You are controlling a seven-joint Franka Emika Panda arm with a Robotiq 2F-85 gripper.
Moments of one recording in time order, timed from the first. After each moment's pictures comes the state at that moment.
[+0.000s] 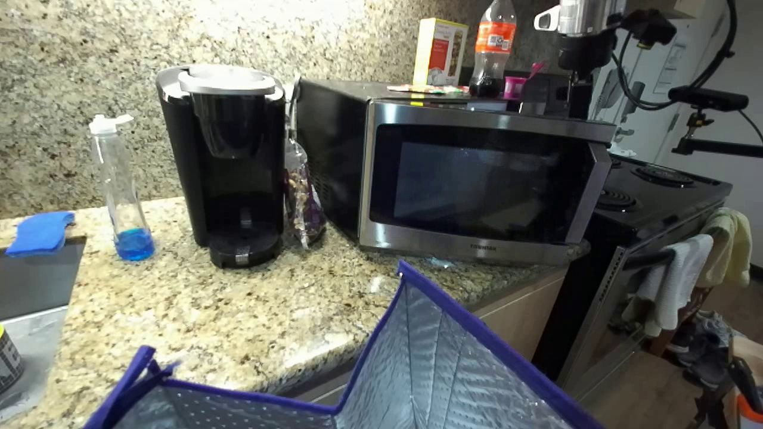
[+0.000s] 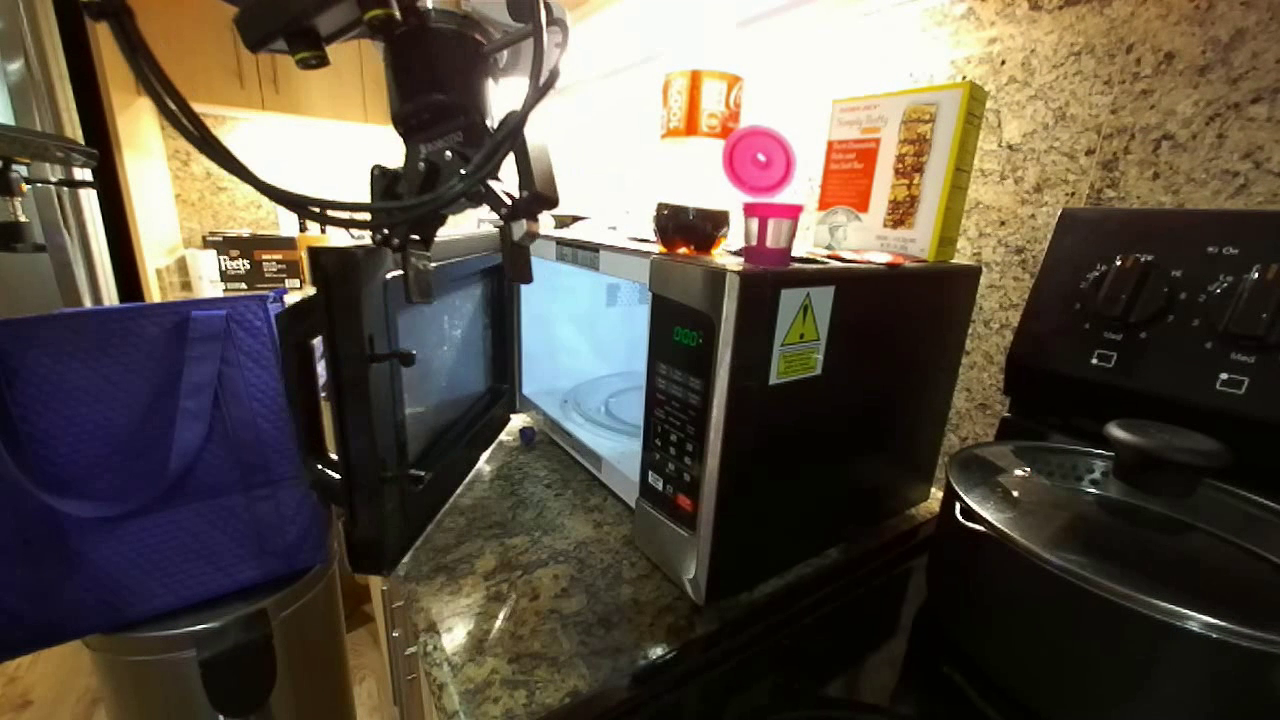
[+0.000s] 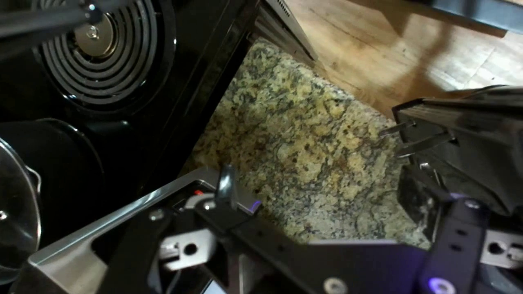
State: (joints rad) arm -0.04 -0.11 -0.06 -2.02 -0.33 1.83 -0.29
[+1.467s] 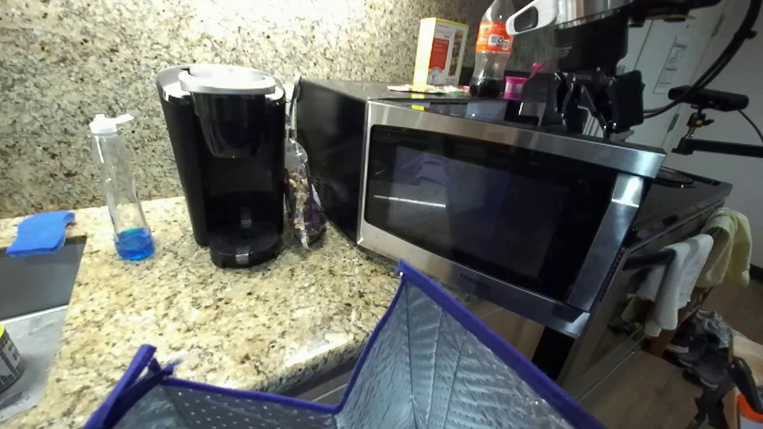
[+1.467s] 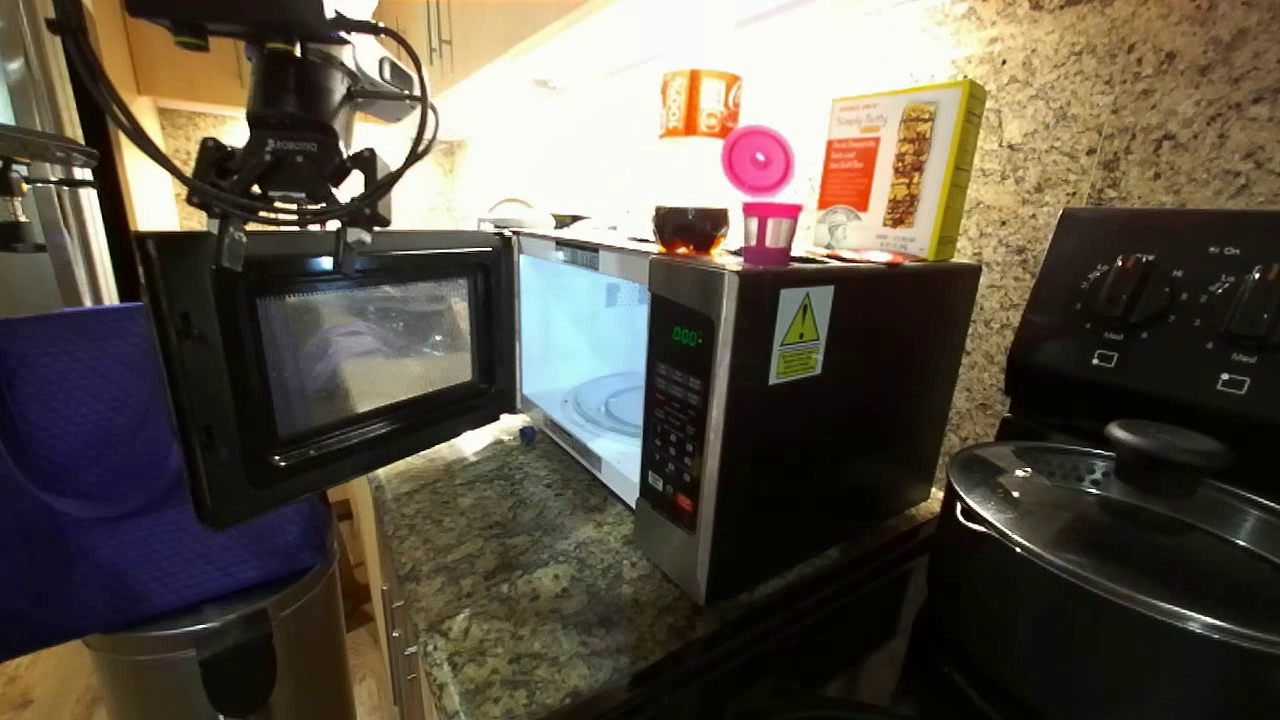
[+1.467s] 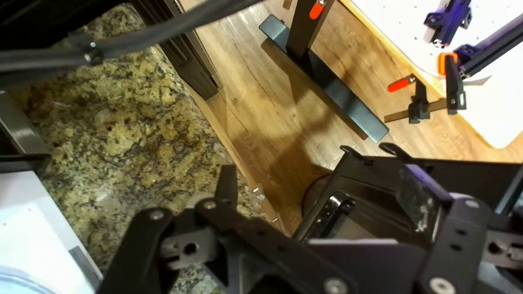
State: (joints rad) arm 0.13 -0.15 0.07 -2.02 -0.18 1.56 -0.53
